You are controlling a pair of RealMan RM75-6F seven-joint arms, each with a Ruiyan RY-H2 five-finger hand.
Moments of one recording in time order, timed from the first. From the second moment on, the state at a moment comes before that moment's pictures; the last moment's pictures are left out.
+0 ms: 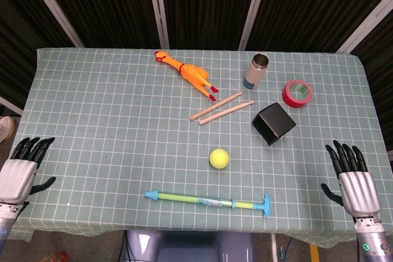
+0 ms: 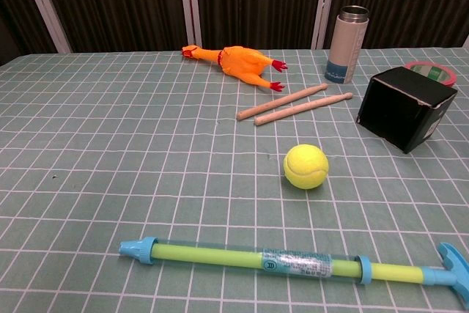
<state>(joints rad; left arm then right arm) -0.15 -1.19 -0.02 -1.49 1.58 1.46 0.07 0.09 -1.18 0.04 -1.56 -1.59 1.51 -0.12</state>
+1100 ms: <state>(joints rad) -0.15 -1.18 0.00 -1.49 1.63 1.48 0.06 0.16 -1.35 -0.08 -1.76 -1.64 1.28 0.13</state>
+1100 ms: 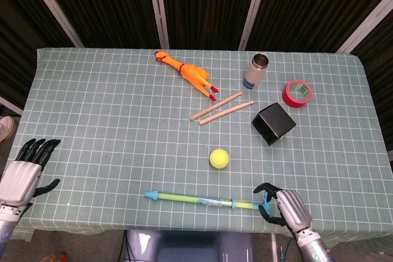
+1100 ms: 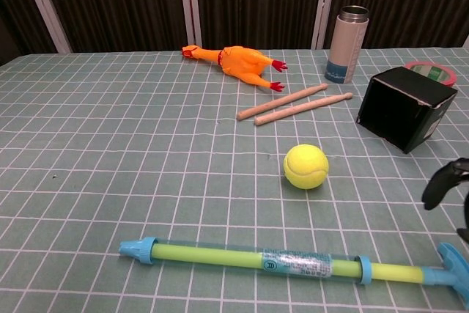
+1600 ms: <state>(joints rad) -0.15 -1.18 0.00 -1.49 1.61 1.48 0.05 0.24 -1.53 0.01 -1.82 -1.44 1.12 0.24</state>
